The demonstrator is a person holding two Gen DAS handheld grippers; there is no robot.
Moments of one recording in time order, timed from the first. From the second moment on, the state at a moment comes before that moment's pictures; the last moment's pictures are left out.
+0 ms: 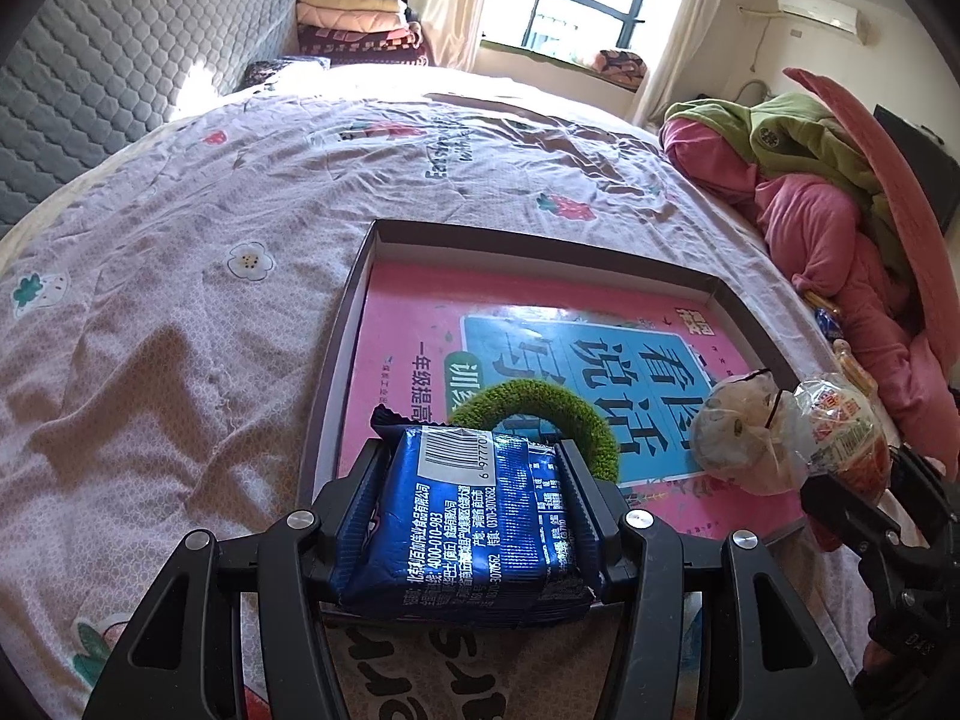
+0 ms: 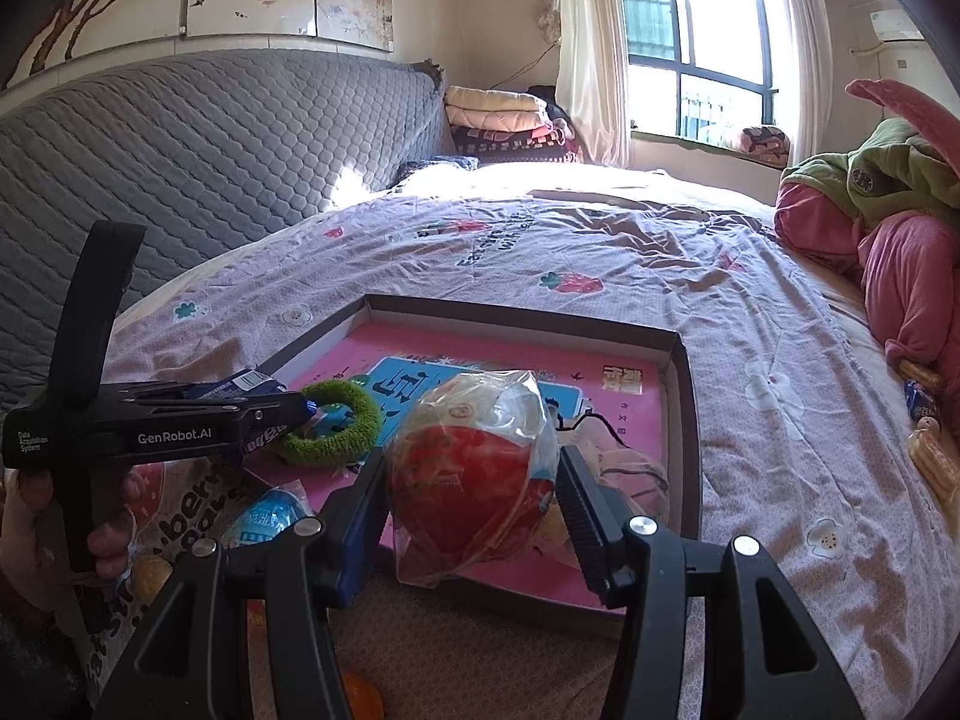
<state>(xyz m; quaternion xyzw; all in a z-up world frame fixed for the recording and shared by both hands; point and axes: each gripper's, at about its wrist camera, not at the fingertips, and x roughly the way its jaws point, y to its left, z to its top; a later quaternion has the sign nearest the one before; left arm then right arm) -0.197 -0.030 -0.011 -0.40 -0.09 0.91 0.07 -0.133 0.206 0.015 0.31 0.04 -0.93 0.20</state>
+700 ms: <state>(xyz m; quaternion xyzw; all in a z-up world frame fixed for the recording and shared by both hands) -0.199 -0.033 -0.013 -0.40 -0.09 0.91 0.07 -0.147 0.210 -0.005 0.34 0.06 -0.92 0.16</state>
